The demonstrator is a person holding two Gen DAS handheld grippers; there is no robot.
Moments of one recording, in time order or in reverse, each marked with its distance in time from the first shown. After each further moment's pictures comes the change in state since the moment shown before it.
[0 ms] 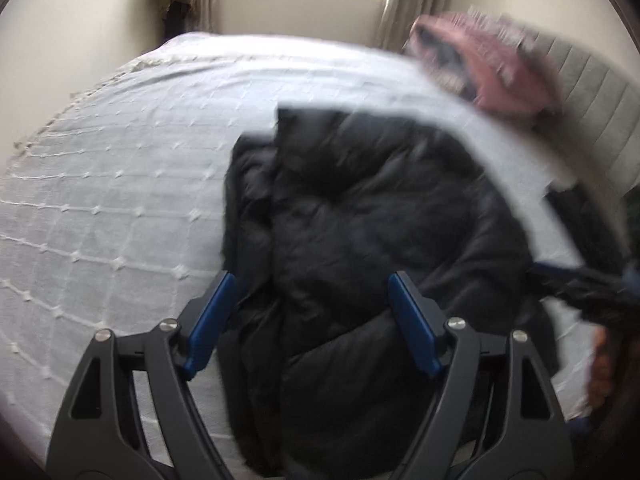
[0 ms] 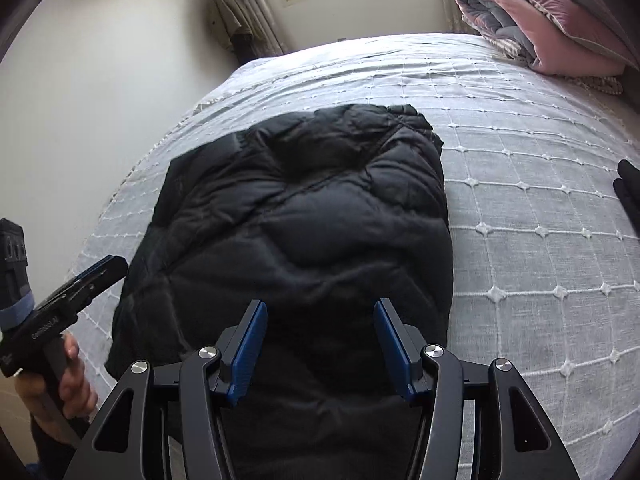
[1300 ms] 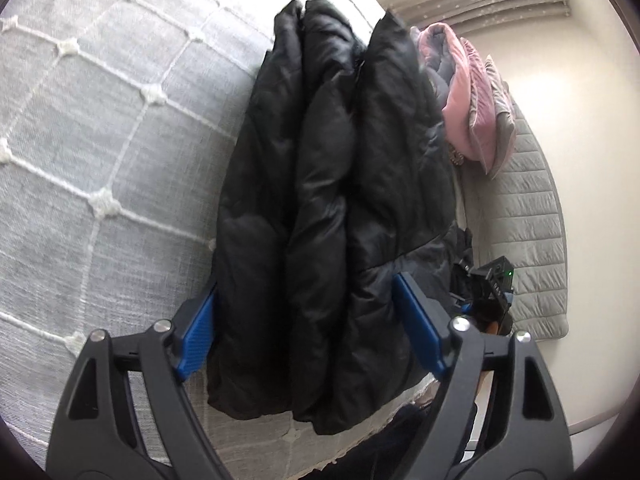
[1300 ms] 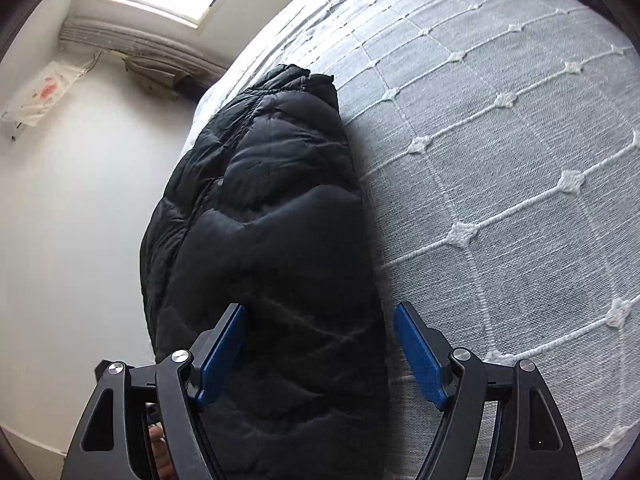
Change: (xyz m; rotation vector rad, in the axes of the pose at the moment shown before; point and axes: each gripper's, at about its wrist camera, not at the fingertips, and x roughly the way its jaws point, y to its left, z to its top) left arm 0.026 0.104 -0.054 -0.509 0.333 -0.609; right arm 0.038 -0.110 -0.010 0.522 0.096 0.275
